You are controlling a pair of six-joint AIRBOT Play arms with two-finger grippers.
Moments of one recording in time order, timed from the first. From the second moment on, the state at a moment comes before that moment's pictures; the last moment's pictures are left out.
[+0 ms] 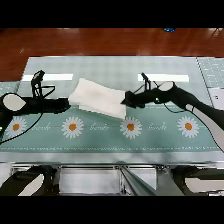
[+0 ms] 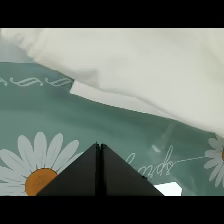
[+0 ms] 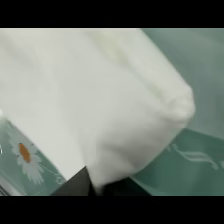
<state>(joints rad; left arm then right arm) -0.07 -0.96 0.70 1.05 -0.90 -1.51 0.29 -1.56 1.06 -0.54 0.88 1.32</state>
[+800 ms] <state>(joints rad) -0.07 -0.96 0.70 1.01 -0.89 -1.51 -0.20 -1.50 1.93 -0.94 1.36 1.62</state>
